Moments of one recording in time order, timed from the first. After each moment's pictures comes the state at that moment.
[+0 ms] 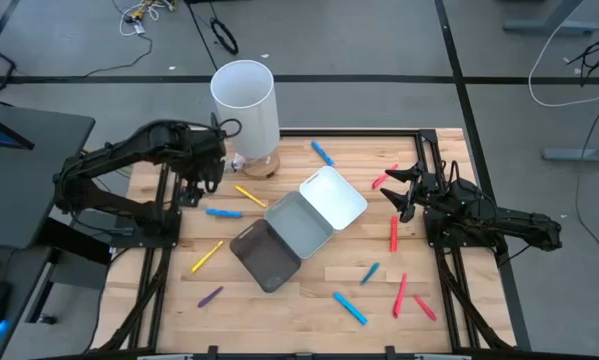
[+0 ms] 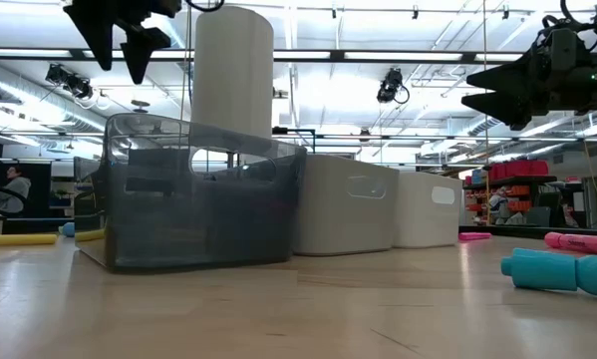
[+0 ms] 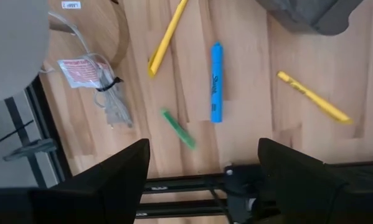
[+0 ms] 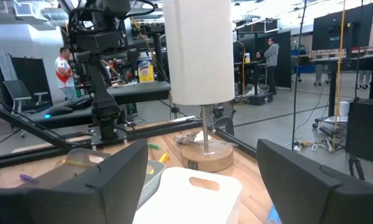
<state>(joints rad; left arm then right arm) 0.32 1.25 1.41 -1.54 -0.08 0.49 -0.22 0.01 0.02 0.11 0.12 0.07</state>
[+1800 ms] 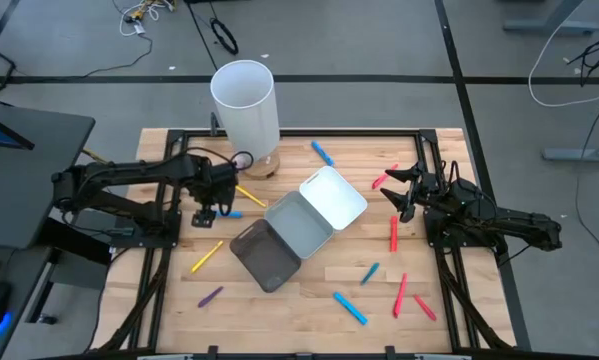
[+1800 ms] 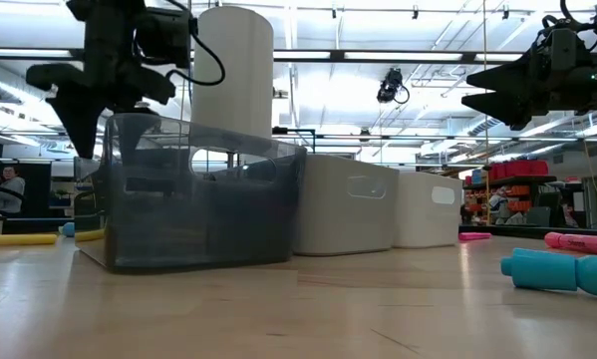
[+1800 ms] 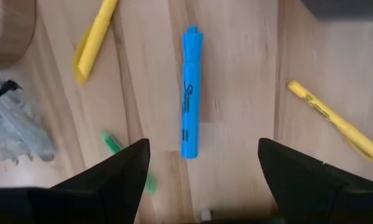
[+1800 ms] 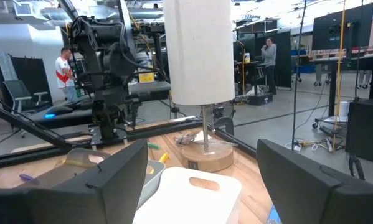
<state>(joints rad) 0.26 1.23 0.88 -1.11 -0.02 0.38 -0.22 0.01 0.02 0.11 0.12 0.07</state>
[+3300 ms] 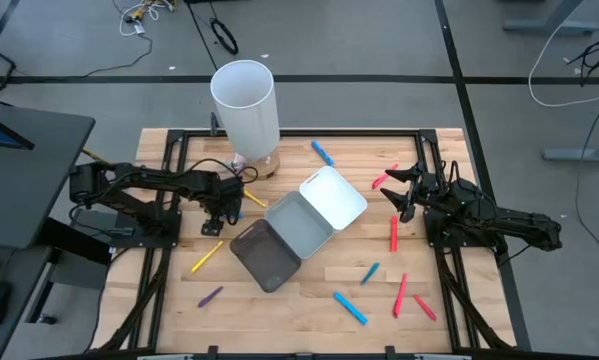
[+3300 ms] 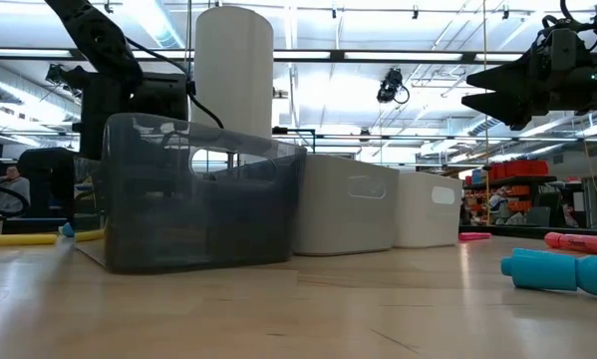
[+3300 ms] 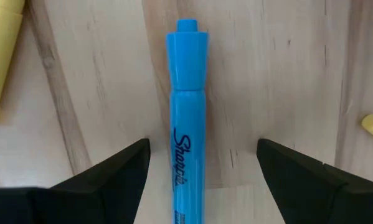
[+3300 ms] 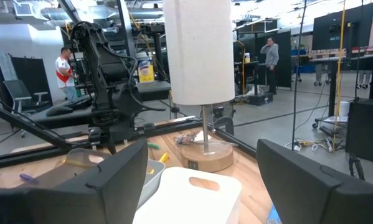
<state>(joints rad) 0.27 1.39 0.59 -0.65 0.02 0.41 -0.22 0.01 0.02 0.11 0.12 0.07</state>
